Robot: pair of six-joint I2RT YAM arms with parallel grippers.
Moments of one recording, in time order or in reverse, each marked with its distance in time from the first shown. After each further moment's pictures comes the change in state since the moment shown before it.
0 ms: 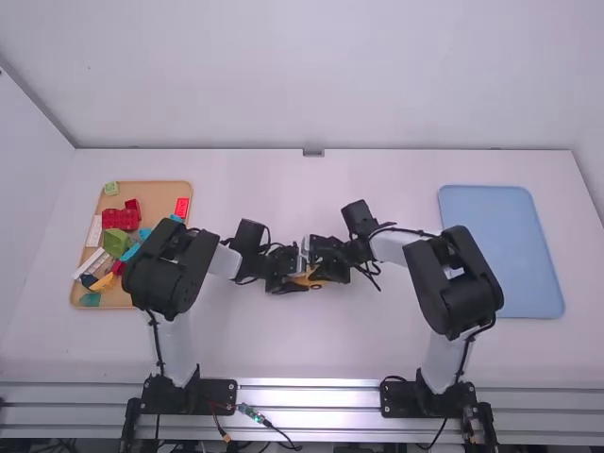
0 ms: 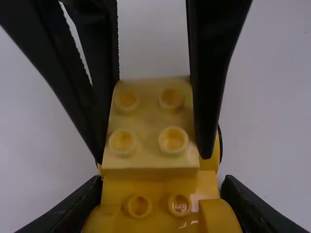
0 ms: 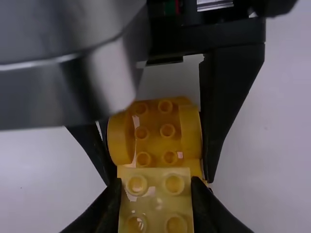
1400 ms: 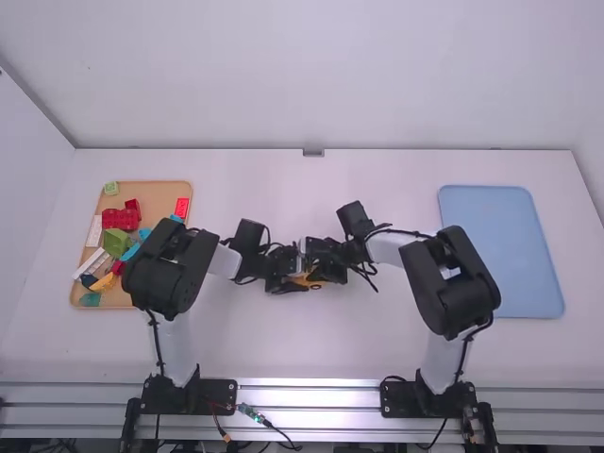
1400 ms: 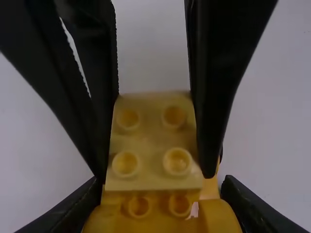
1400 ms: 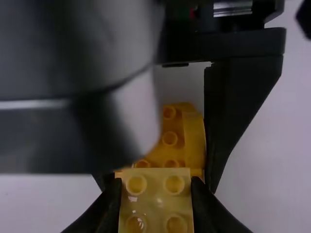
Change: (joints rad) left arm 0.001 0.000 0.000 -0.002 0.004 0.006; right arm 0.028 0.005 0.000 0.023 0.016 -0.013
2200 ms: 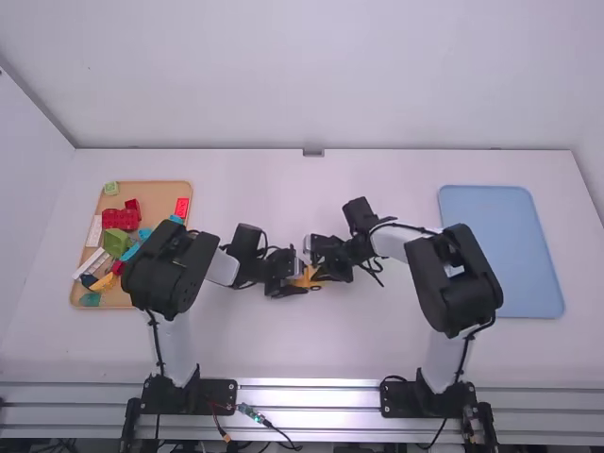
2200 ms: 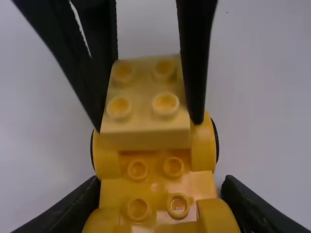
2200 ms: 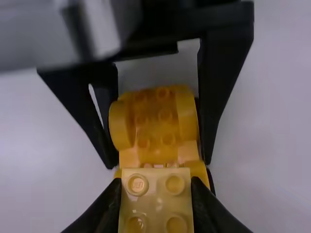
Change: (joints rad) left arm -0.001 0.000 -0.066 0.129 0.010 -0.072; right arm -0.028 0.005 0.046 -0.117 -0.022 -0.036
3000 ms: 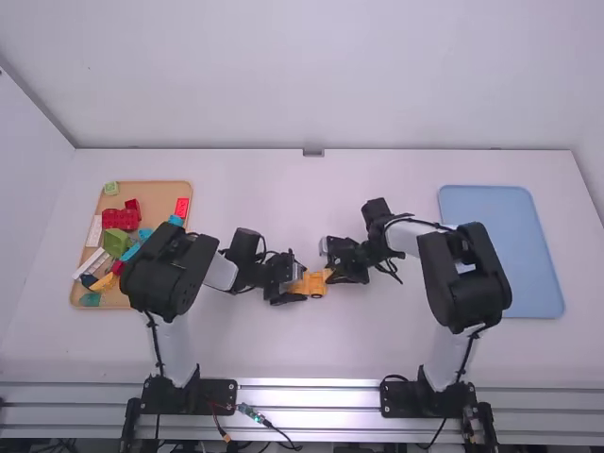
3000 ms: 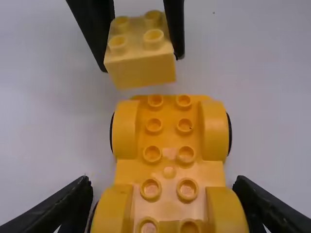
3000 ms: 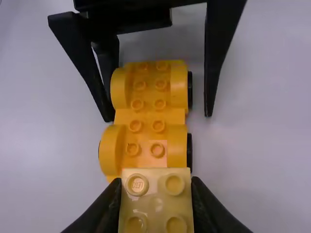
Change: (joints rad) left arm 0.000 -0.013 -0.050 0.042 0.021 0.002; right arm -0.113 0.001 0.000 -0.168 -0.058 -0.211
